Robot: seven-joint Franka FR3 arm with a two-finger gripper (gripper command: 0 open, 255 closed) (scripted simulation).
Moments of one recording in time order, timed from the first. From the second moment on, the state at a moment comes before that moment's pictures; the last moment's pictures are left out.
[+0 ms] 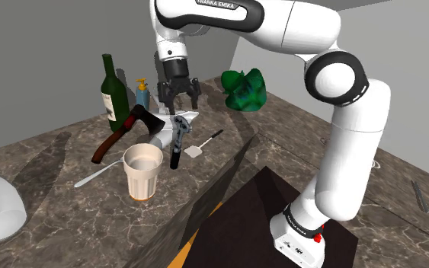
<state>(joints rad) 0.10 0.39 0.24 -1.36 0.14 1.21 0.41</state>
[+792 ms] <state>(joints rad) 0.13 0.53 0.24 -1.31 0.14 1.24 0.44</state>
